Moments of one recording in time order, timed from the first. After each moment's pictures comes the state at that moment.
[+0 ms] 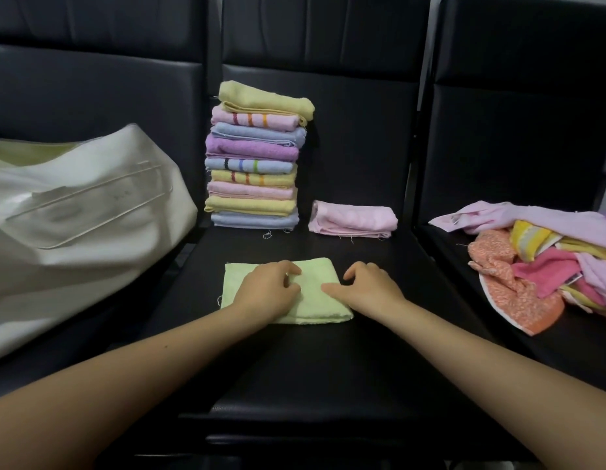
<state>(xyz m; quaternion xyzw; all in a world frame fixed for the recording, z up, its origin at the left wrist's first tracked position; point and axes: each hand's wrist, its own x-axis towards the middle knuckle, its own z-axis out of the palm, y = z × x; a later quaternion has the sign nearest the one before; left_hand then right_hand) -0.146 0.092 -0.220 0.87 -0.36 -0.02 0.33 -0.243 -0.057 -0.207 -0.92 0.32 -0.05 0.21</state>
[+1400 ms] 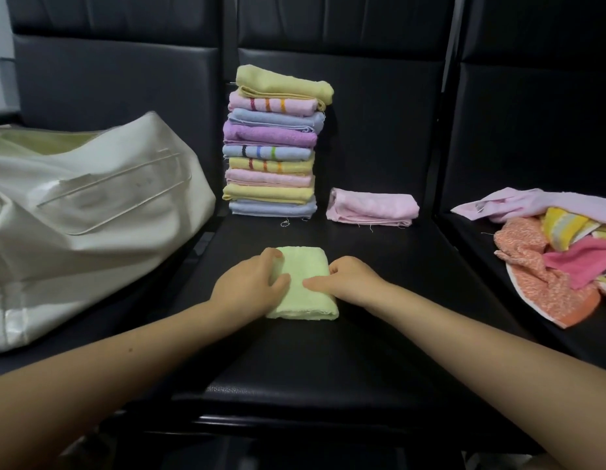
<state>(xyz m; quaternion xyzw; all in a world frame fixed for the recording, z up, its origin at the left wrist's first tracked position) -0.137 0.143 -0.222 0.91 -0.34 0.04 0.22 -0.221 -0.012 -0.201 -0.90 0.24 0.00 0.36</state>
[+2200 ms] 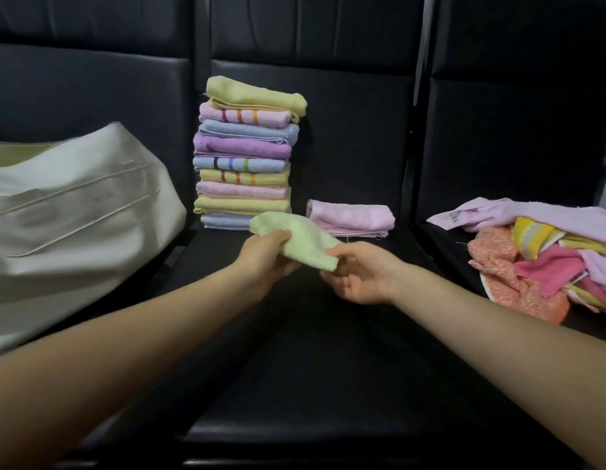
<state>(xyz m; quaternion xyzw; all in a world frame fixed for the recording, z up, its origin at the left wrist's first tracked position) -0.127 0.063 -0.185 0.53 -0.10 -0.29 0.79 -0.229 -0.071 -0.175 -0.54 0.29 0.01 0.79</state>
